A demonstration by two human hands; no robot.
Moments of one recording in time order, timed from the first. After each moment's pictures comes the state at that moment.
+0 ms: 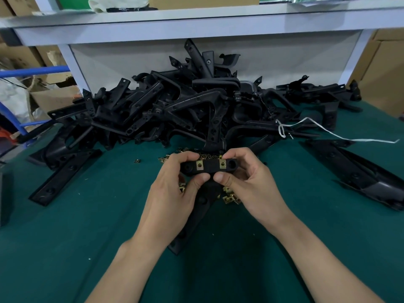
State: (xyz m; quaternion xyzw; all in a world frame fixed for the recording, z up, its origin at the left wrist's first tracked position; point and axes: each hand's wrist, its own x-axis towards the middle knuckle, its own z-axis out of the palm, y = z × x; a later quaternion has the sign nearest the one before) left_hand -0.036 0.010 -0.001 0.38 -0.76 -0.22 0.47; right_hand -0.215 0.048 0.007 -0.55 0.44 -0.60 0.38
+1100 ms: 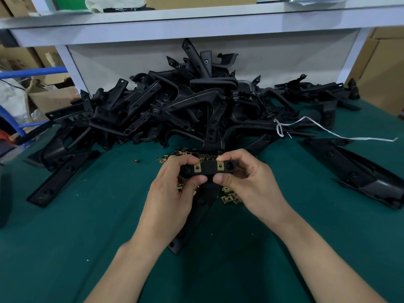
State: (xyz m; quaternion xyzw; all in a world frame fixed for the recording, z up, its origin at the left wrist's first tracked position) left_hand -0.038 0.008 -0.004 0.37 -0.76 -0.22 0.48; right_hand -0.219 0.046 0.009 -0.56 0.46 -0.58 0.37
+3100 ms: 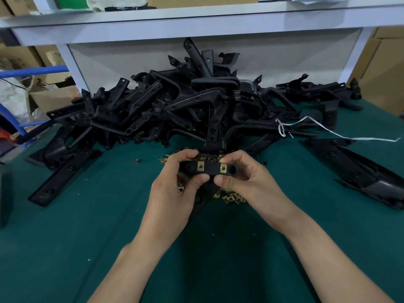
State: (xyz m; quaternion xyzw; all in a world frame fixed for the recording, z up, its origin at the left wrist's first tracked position) left_hand -0.041 0.013 0.003 0.39 -0.73 -0.27 0.49; right_hand -0.220 0.049 0.016 -0.54 0.45 -0.55 0.45
